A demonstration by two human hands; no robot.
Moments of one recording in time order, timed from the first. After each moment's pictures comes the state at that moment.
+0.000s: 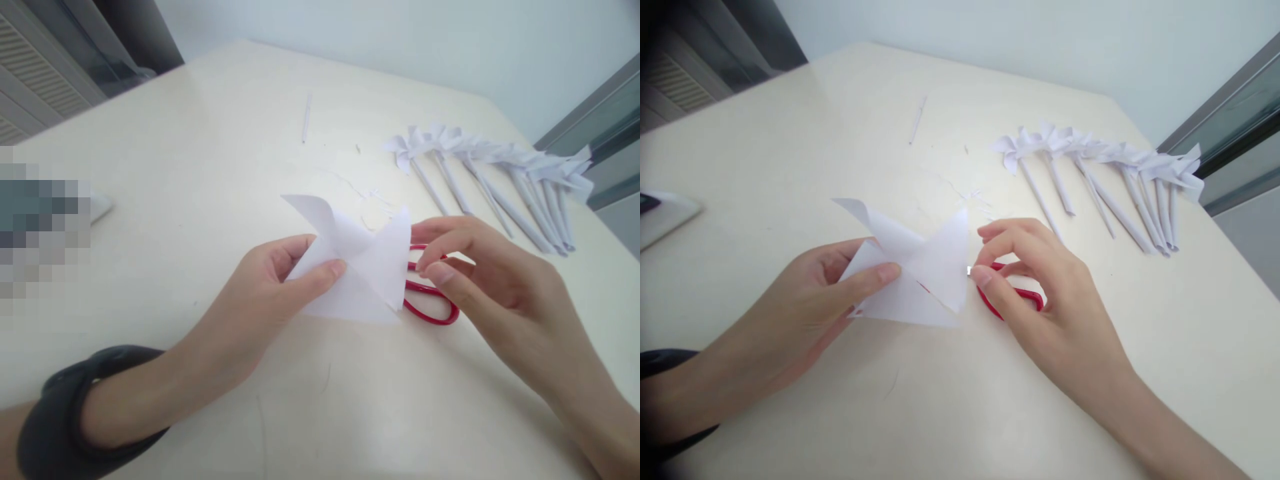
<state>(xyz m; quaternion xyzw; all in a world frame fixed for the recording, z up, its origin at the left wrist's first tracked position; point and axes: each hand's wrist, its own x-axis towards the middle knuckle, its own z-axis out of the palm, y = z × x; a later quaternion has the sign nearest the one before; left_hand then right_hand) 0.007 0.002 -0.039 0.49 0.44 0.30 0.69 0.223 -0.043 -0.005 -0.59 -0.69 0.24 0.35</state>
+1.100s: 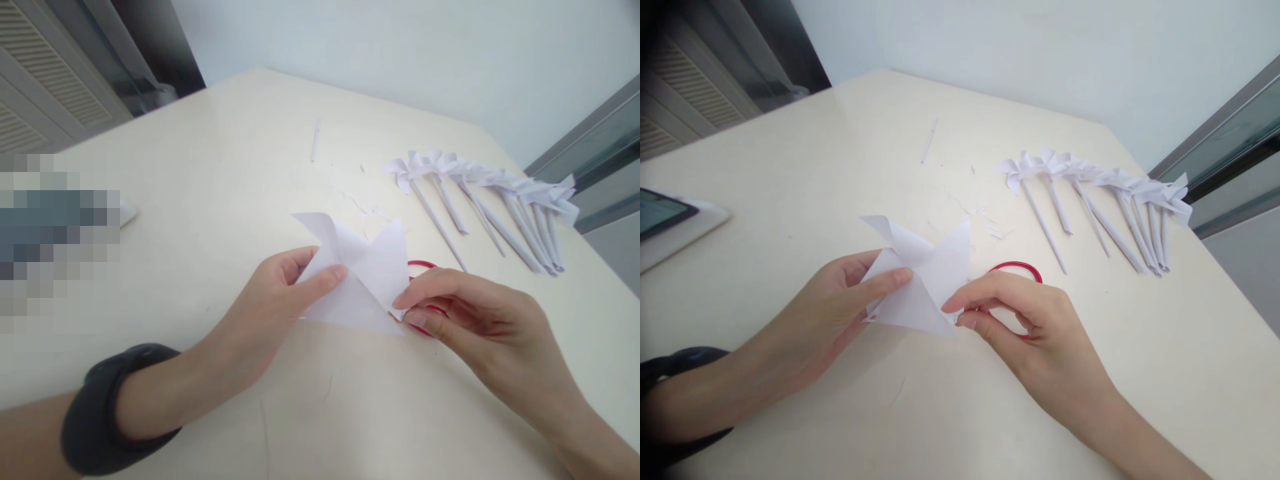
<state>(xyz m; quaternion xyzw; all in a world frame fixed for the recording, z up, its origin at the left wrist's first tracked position) 0.013 0.003 -0.031 0.43 0.44 0.33 0.72 0.216 -0.048 -0.005 -0.52 -0.70 0.33 0.35</state>
